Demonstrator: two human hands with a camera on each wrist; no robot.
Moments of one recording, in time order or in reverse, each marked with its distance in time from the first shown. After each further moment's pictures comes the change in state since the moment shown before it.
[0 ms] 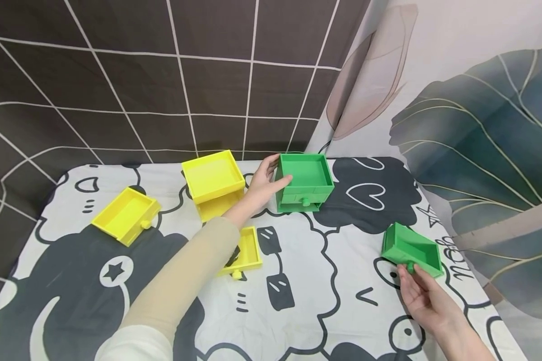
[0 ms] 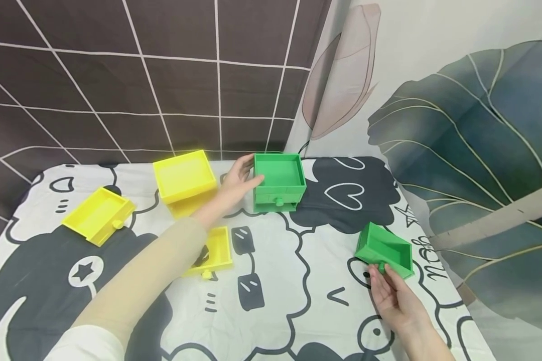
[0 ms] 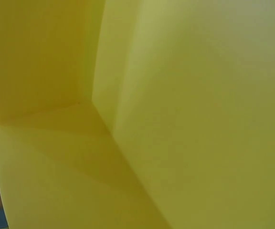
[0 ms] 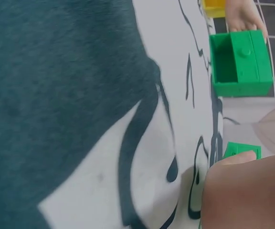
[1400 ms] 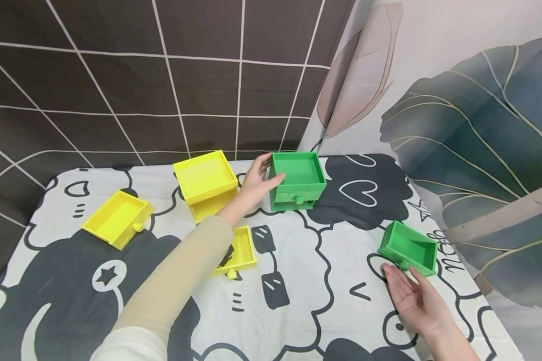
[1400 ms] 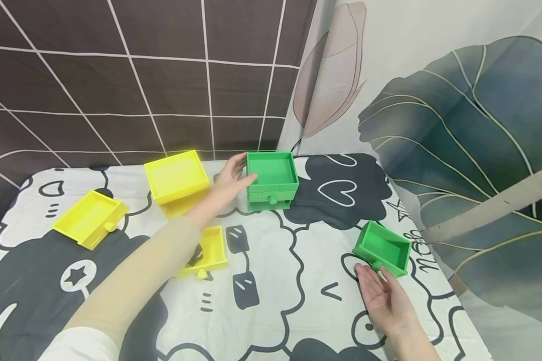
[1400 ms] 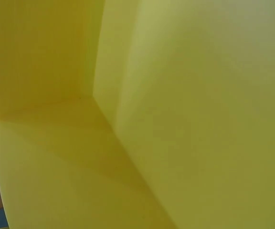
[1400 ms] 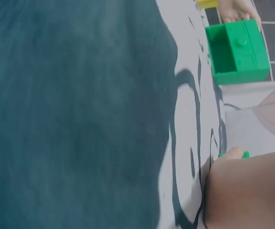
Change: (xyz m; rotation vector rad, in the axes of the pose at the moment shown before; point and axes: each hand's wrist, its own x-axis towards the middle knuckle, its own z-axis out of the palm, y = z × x) left_hand 0.002 0.000 -0.001 0.006 -0.016 -0.006; right_hand 0.001 0.011 -0.022 0.169 -0.216 0.057
